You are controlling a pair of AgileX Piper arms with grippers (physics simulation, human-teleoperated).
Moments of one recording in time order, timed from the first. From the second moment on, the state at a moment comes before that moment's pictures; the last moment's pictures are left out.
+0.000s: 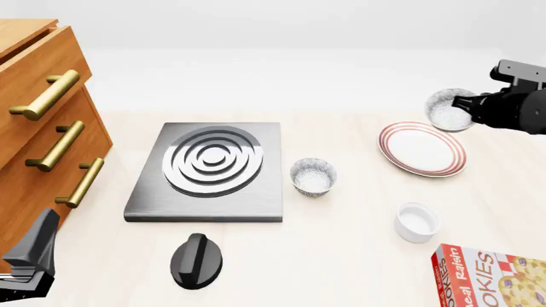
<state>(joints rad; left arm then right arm) 0.00 0.01 0.00 0.00 0.00 -0.23 1.69 -1.10 0.05 0.13</state>
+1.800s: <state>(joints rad) 0.00 0.01 0.00 0.00 0.00 -0.22 1.93 -1.21 -0.04 0.20</state>
